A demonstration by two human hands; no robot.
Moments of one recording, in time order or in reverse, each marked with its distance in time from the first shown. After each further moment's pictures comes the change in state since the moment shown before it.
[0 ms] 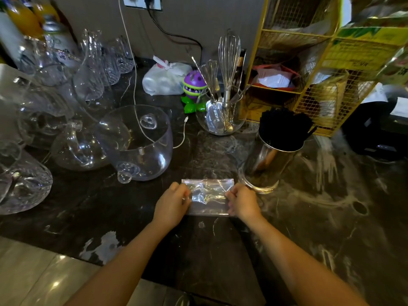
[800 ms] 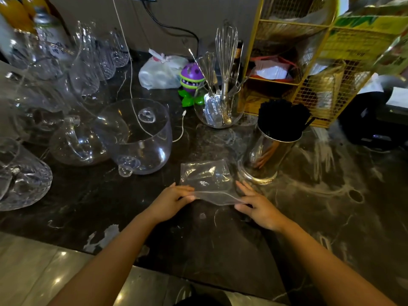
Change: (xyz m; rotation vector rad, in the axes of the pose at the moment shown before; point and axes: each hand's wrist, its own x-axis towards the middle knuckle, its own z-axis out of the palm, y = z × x) left_hand -0.002 -0.014 -0.017 -0.216 -0.370 0.149; right_hand -0.029 0.024 -0.049 -0.336 -0.372 -0.399
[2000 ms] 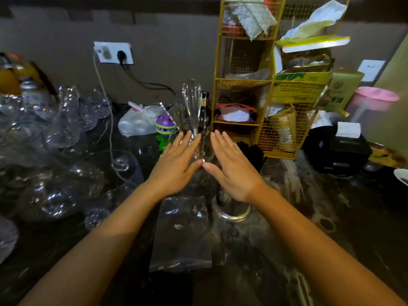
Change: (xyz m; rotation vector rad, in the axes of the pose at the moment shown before) left_hand 0.074 0.158 -0.076 0.430 0.346 0.283; right_hand 0.011 -0.111 -0.128 -0.385 0.419 -0.245
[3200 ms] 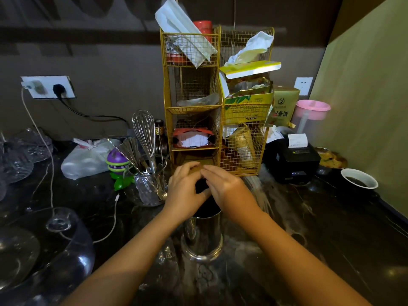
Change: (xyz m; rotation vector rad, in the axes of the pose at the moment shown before) left_hand 0.082 0.062 0.058 -0.269 0.135 0.063; right_hand -0.006 0.051 -0.026 -0.187 0.431 -0.040
